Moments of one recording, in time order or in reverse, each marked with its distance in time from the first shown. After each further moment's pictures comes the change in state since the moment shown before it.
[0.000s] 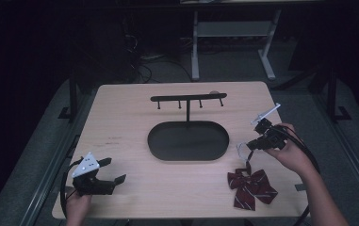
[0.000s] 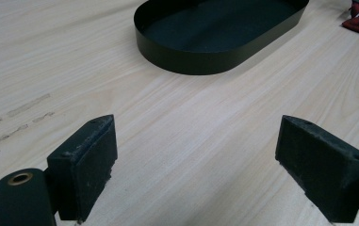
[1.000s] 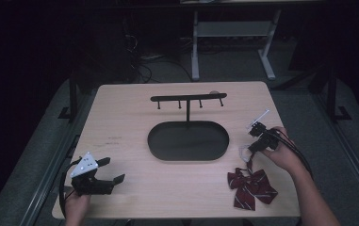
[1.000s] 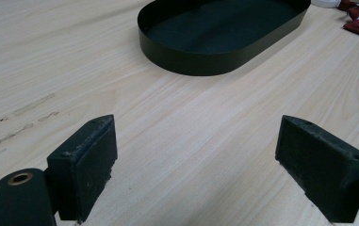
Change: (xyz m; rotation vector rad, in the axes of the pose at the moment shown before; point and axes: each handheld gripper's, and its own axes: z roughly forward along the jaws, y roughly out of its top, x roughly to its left) left arm 0.002 0.000 -0.003 -0.001 0.006 0.001; right arm -0.031 -0.008 0.059 0.147 -0.127 0.060
